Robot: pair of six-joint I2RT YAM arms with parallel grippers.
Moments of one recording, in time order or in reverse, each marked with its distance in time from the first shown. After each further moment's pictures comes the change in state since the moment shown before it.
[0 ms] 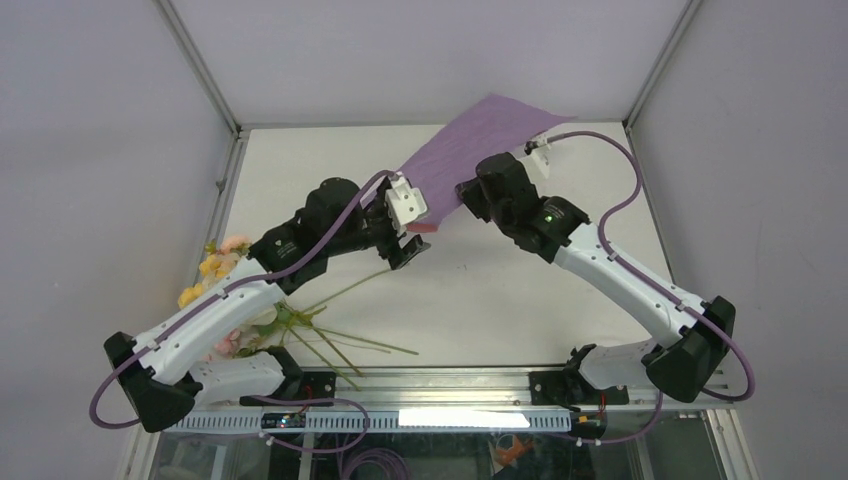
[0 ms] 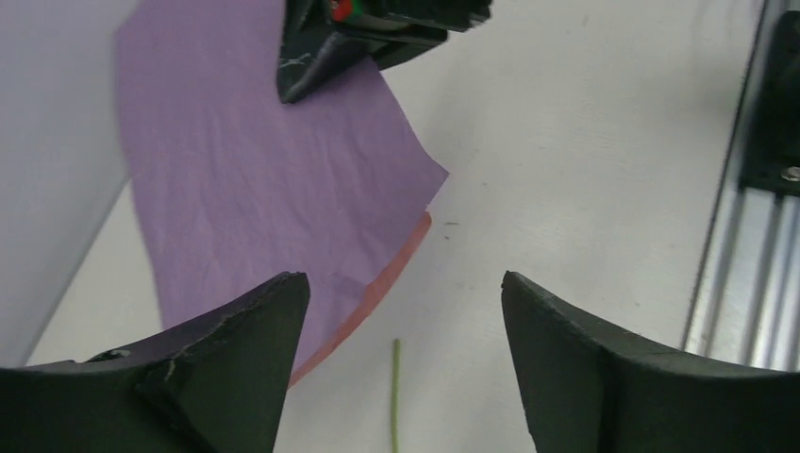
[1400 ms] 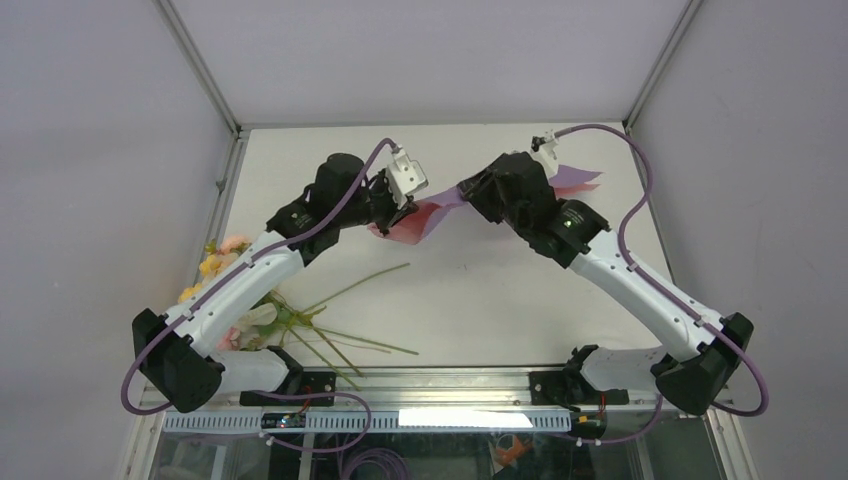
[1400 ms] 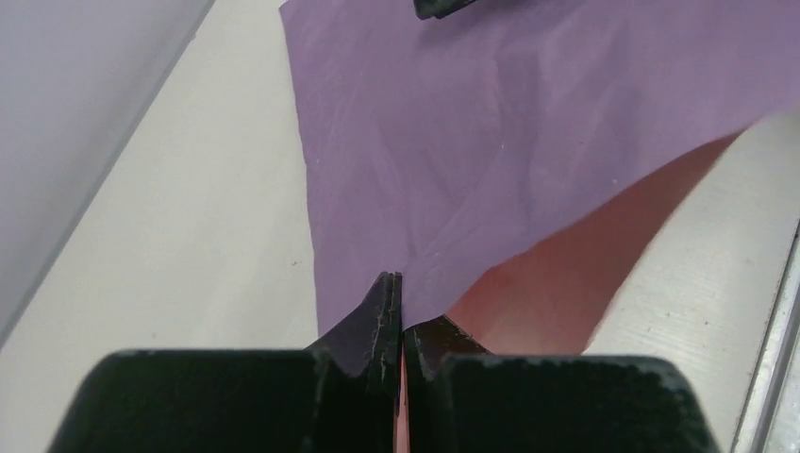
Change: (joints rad) left arm 0.177 0.175 0.027 0.096 0.093 0.043; right arm -0.010 -0.073 0.000 -0.009 -0.055 -0.070
